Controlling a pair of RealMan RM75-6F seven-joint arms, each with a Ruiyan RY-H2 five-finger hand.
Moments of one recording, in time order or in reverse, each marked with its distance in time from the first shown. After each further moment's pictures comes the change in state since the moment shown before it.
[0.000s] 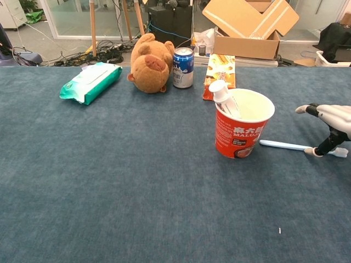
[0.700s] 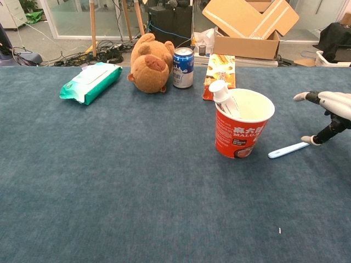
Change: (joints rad) left arm 0.003 -0.004 0.000 0.002 -0.001 0.002 -0.002; right arm -0.016 0.074 0.026 -0.112 -0.073 0.009 0.075
